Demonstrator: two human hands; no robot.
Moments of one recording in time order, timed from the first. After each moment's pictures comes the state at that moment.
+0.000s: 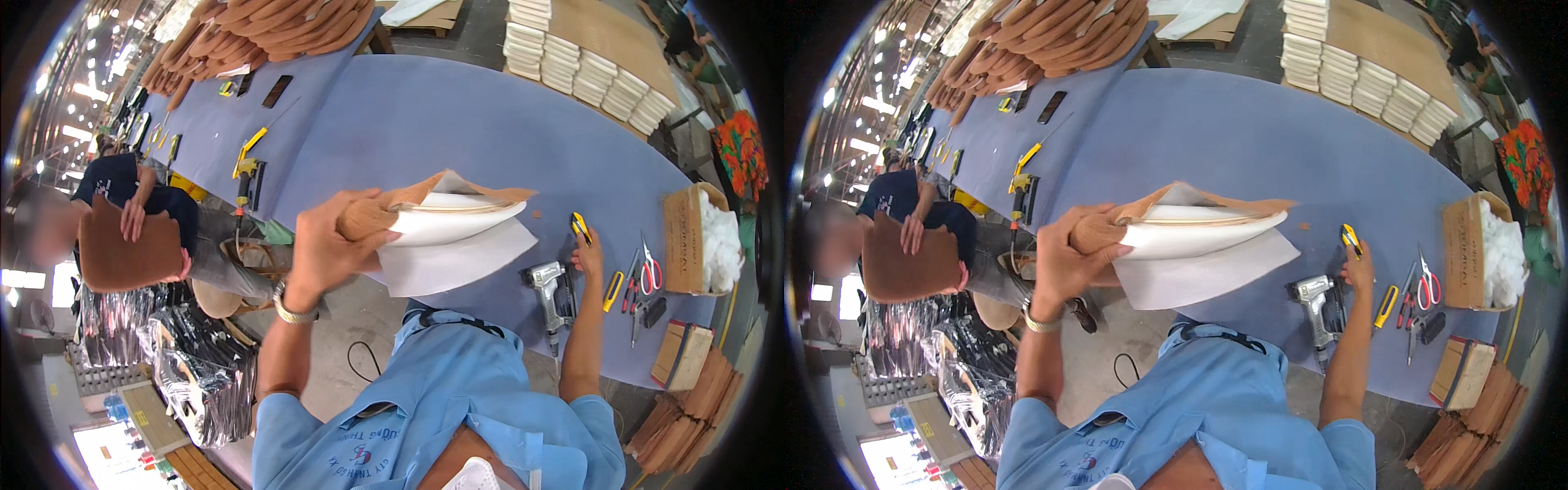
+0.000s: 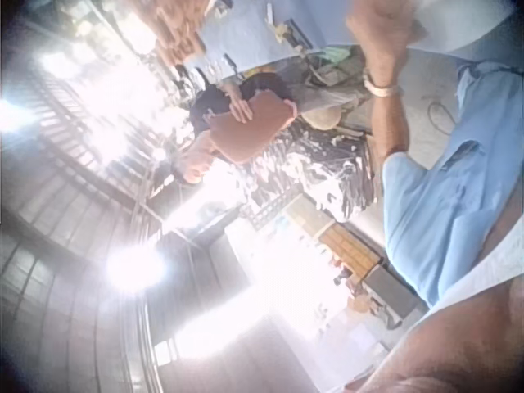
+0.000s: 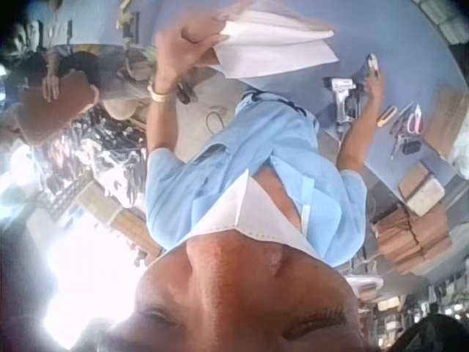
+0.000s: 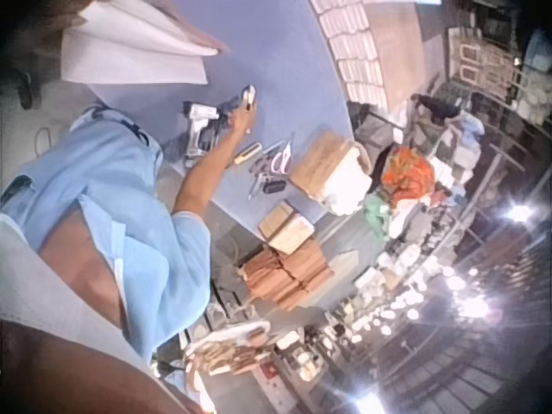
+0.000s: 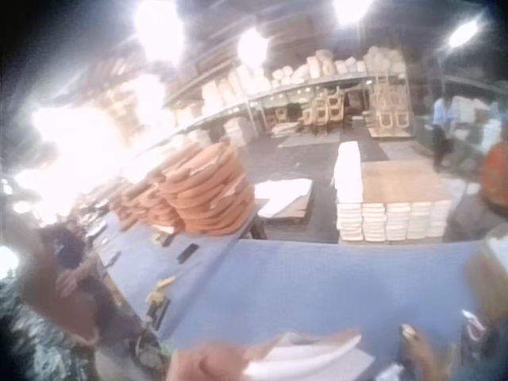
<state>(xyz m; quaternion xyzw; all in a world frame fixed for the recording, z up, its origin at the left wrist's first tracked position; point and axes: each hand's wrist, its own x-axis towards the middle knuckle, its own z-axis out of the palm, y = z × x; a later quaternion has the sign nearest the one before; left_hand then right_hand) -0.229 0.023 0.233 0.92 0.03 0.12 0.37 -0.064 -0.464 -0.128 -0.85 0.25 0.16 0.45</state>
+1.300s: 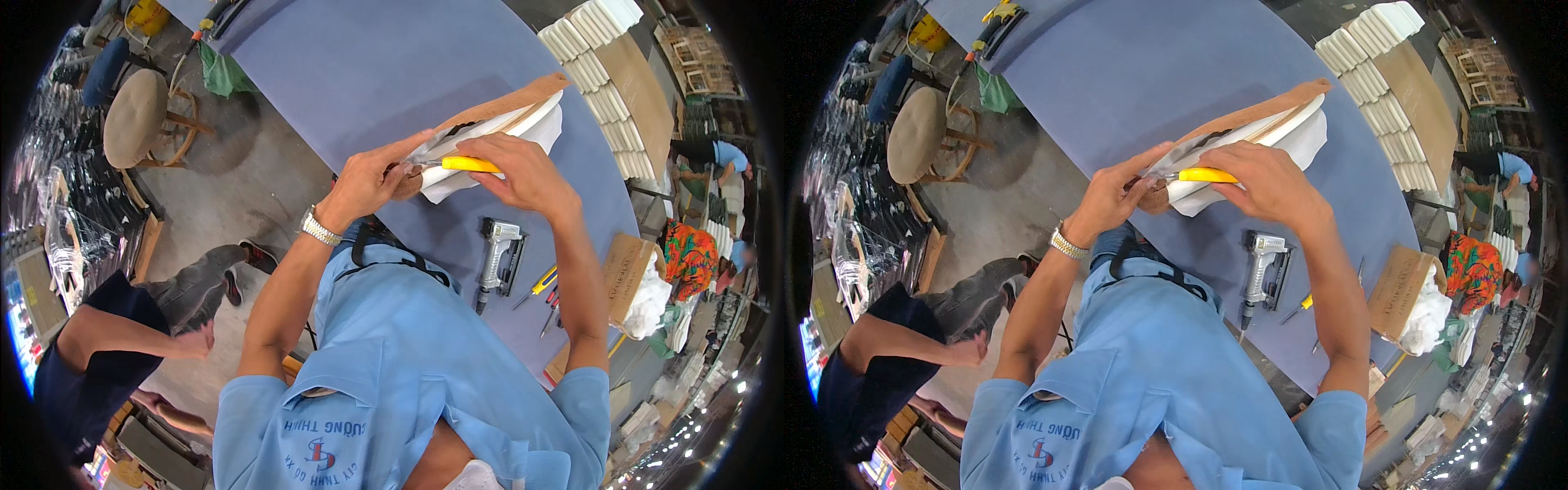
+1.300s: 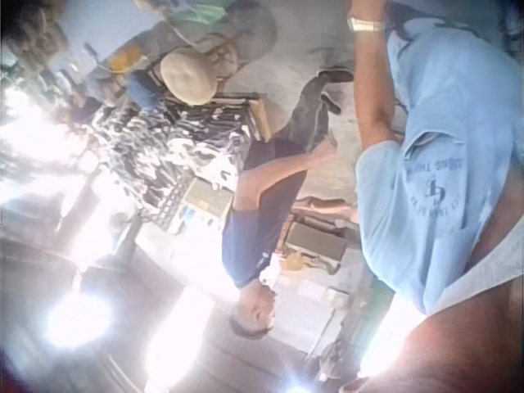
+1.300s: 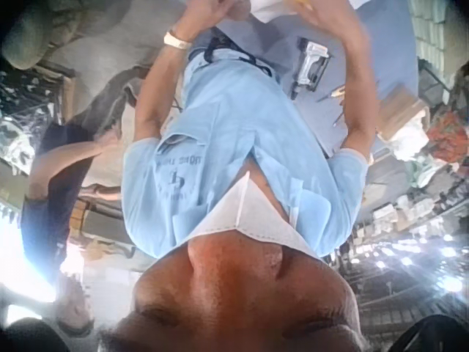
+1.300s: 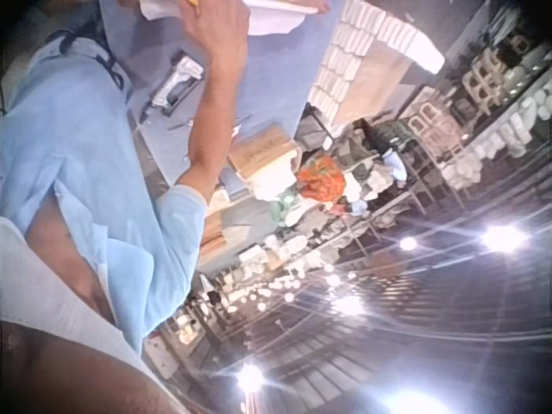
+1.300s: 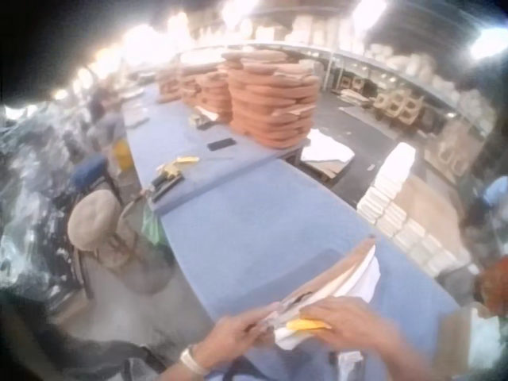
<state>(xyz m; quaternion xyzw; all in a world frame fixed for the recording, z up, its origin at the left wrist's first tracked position) -0.297 -0.039 0.046 0.79 0.13 0.18 0.57 -0.093 -0.217 0.135 -0.72 -0.66 0.17 0.15</state>
